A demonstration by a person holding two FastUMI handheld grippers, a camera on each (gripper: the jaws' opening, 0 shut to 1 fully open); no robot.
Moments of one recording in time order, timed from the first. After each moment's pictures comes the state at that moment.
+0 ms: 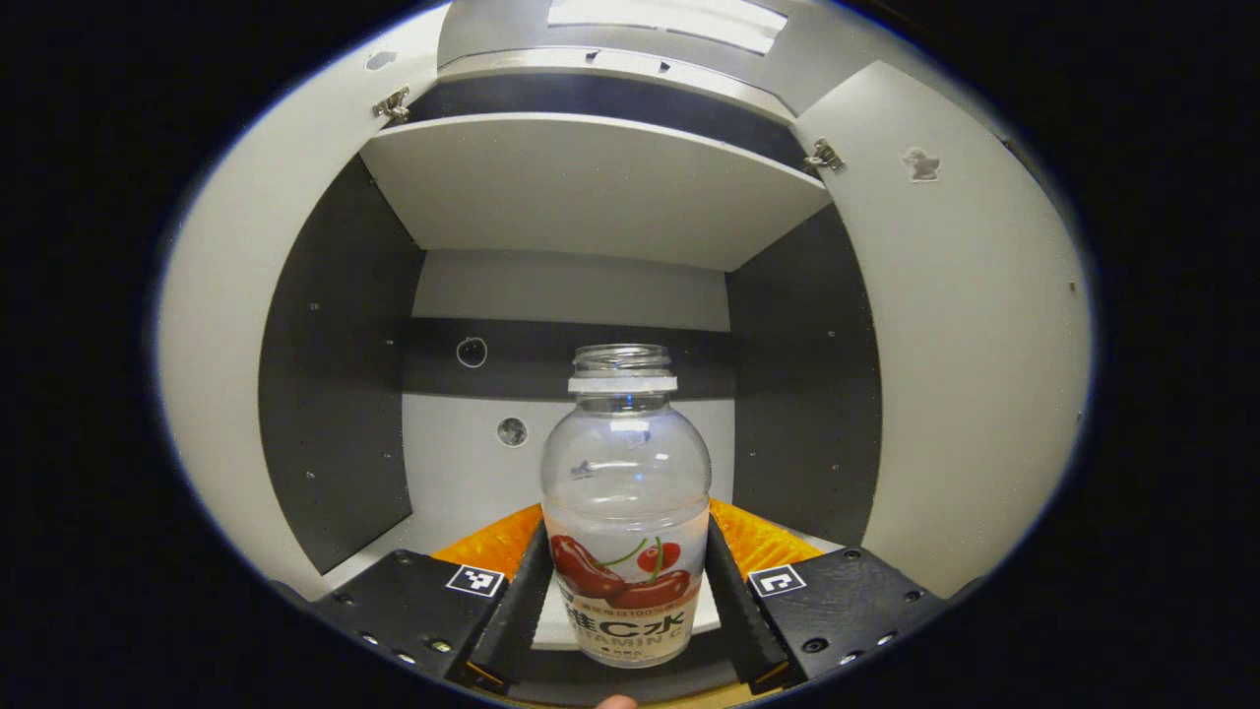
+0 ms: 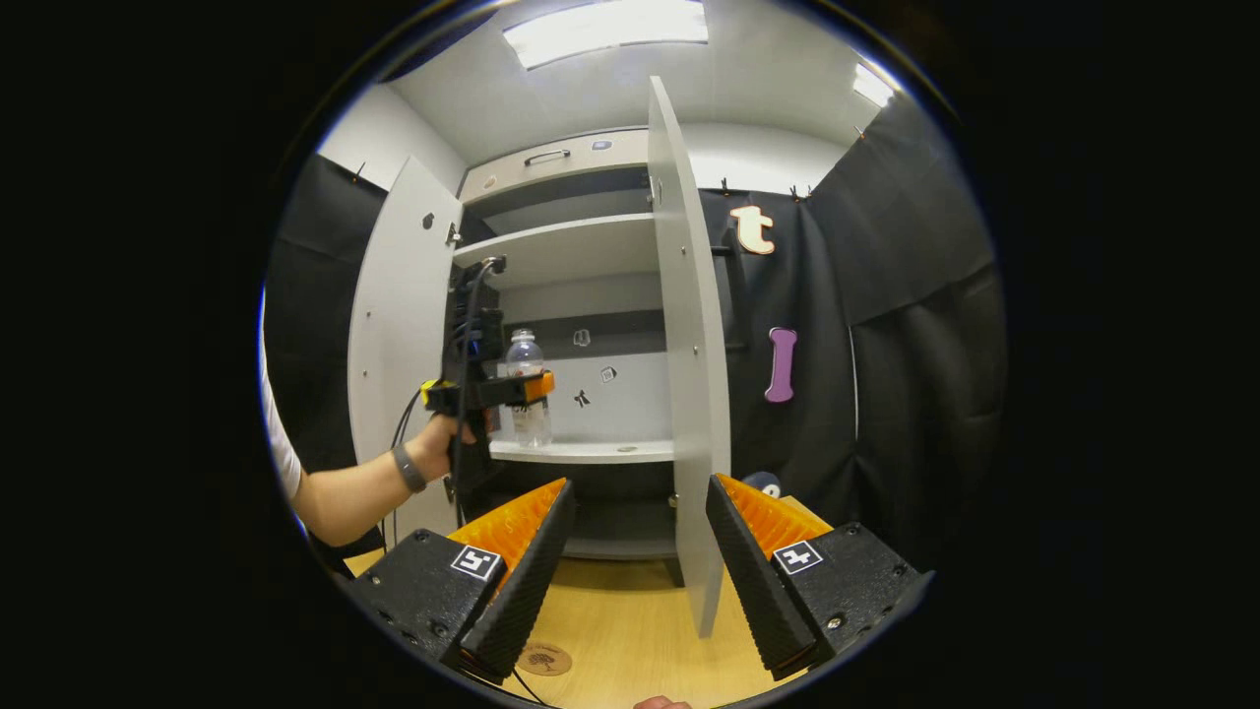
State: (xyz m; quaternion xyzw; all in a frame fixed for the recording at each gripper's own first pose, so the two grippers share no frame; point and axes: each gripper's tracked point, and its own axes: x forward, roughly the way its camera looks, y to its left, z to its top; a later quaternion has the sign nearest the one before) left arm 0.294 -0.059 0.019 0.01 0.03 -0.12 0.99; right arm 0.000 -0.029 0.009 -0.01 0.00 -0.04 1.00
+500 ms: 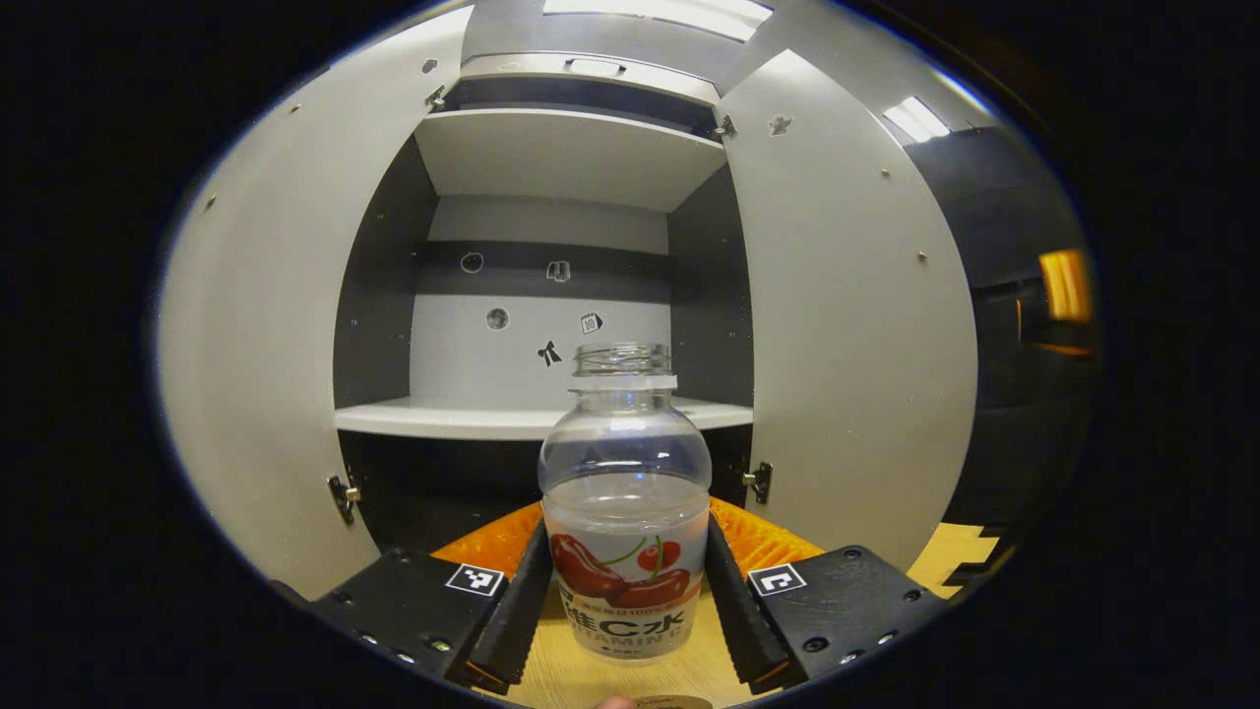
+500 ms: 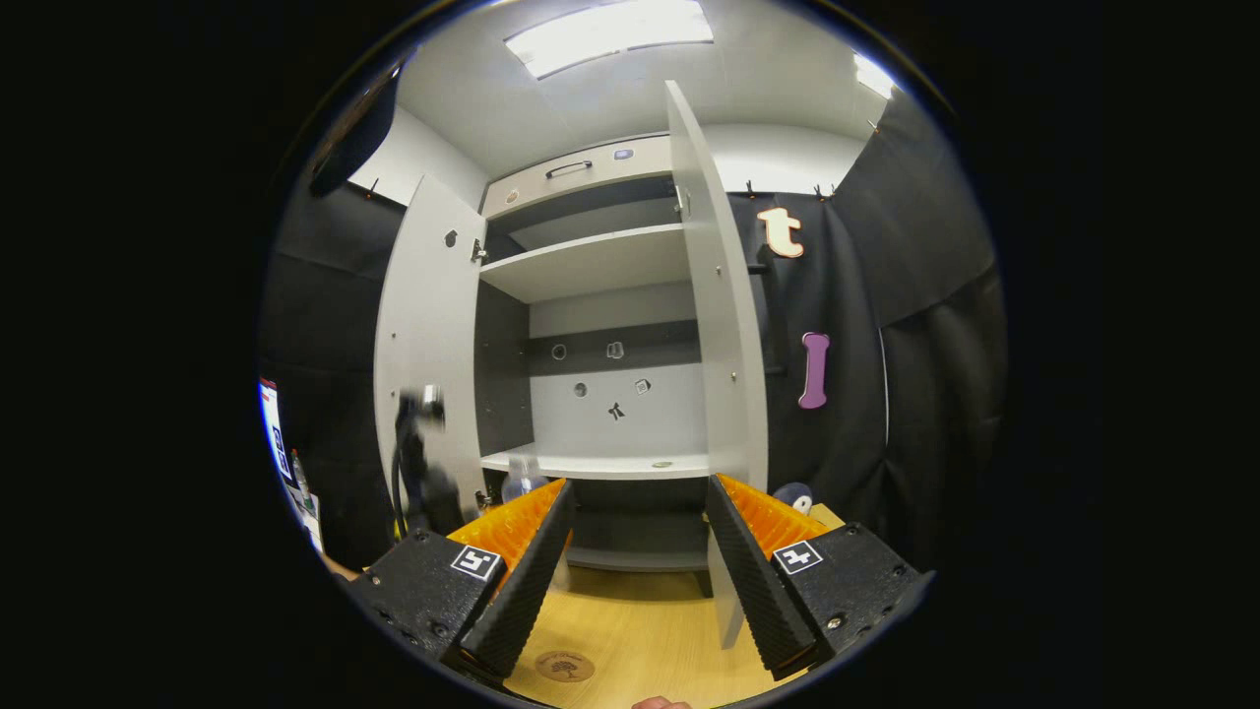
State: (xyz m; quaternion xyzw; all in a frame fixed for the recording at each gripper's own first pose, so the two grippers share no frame) left arm 0.112 -0.085 -0.125 0.00 0.08 -0.14 0.99; right arm 0.003 -0.002 0.030 0.00 0.00 0.02 1.00
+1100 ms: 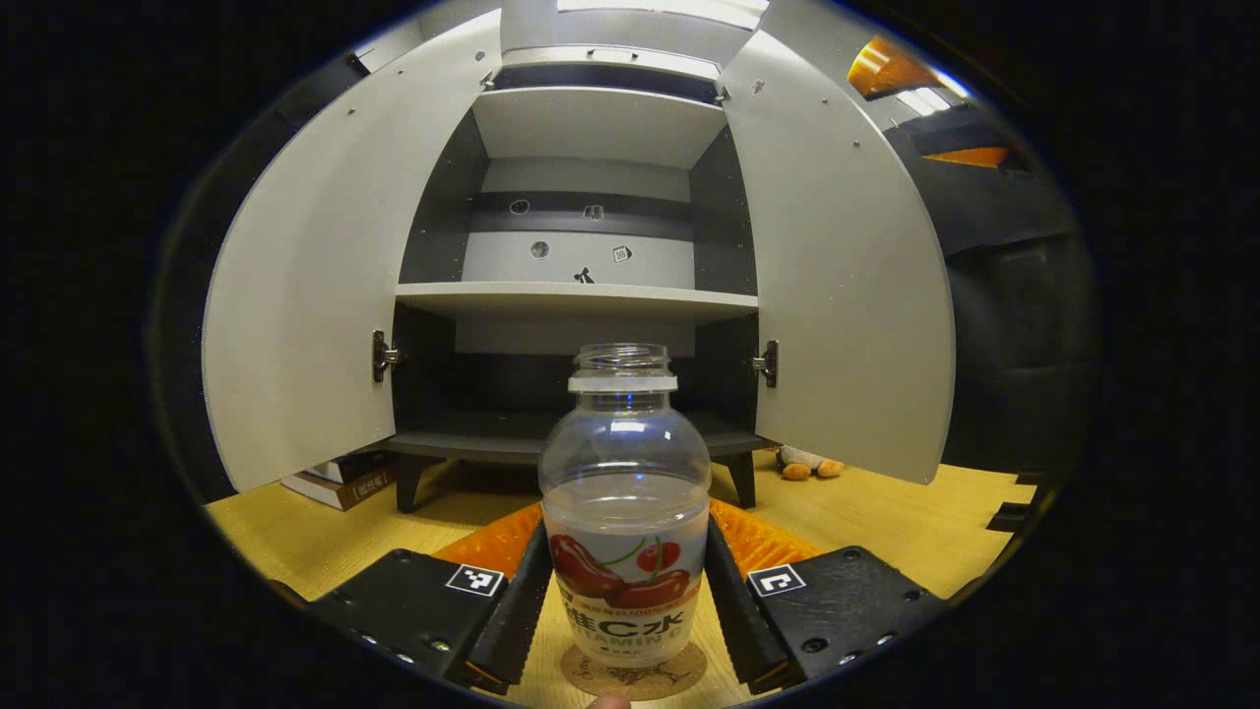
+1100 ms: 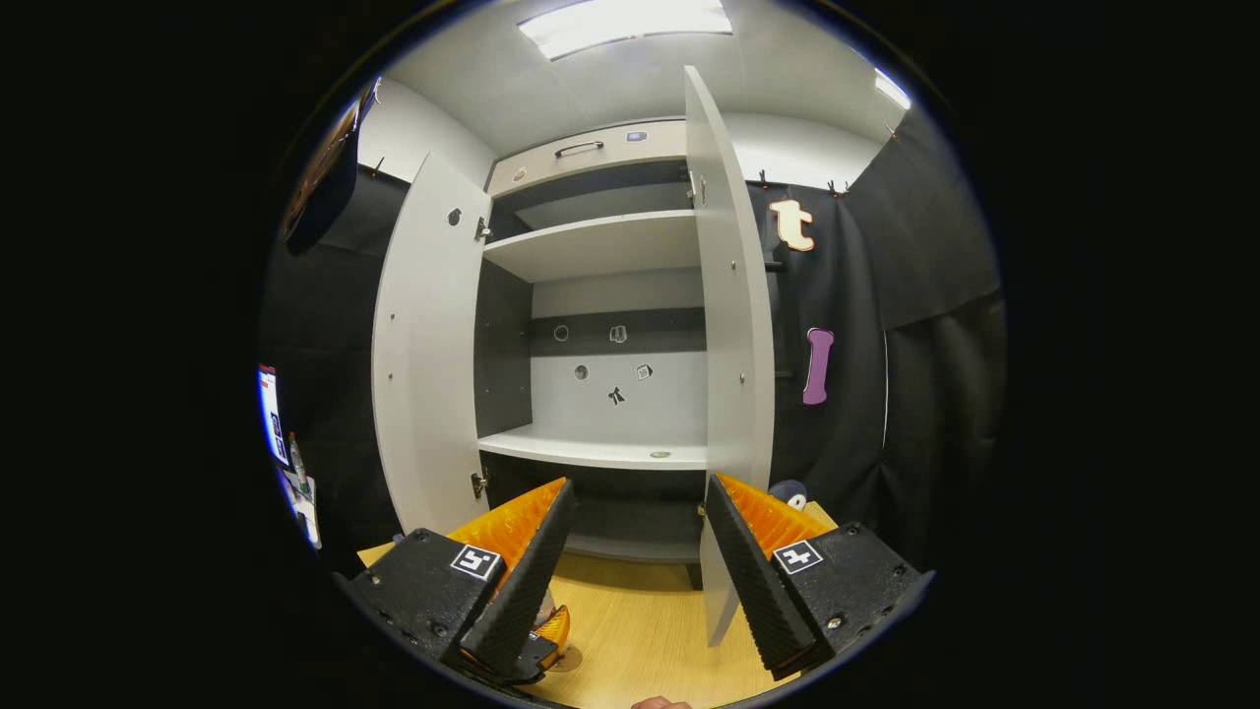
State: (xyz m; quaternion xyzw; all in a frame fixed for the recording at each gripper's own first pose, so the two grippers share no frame) left arm 0.043 -0.076 -0.234 0.01 0.11 -0.07 0.99; right arm 0.010 -0.006 0.030 -0.04 0.03 0.01 1.00
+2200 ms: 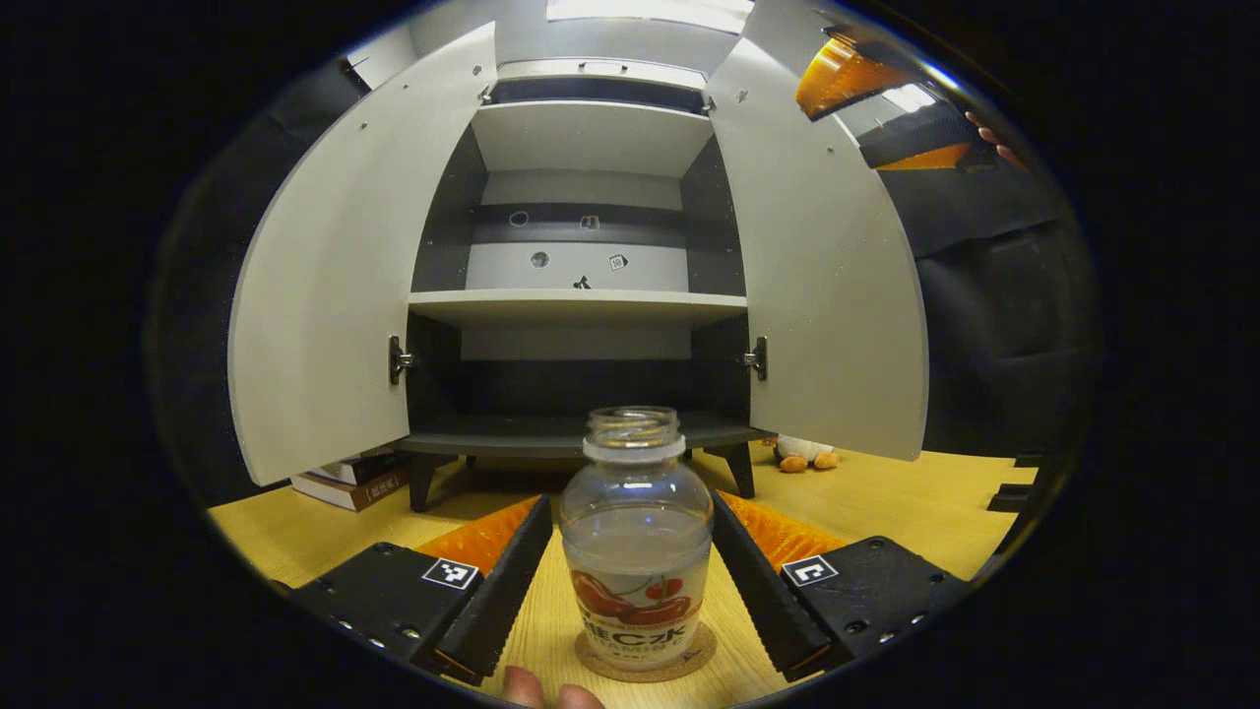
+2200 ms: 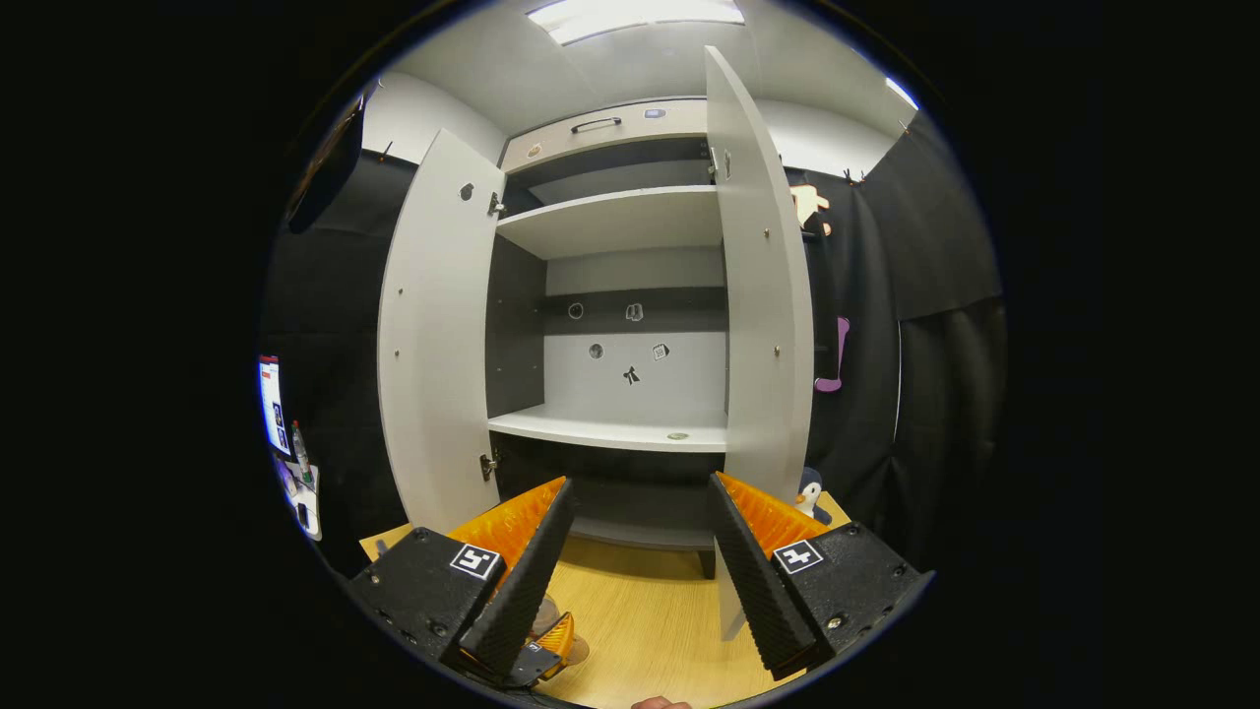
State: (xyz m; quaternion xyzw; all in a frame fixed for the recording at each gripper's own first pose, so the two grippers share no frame) left arm 0.014 -0.069 -0.210 0.01 0.09 -0.09 0.99; right arm 0.021 0.002 0.018 -0.04 0.06 0.03 1.00
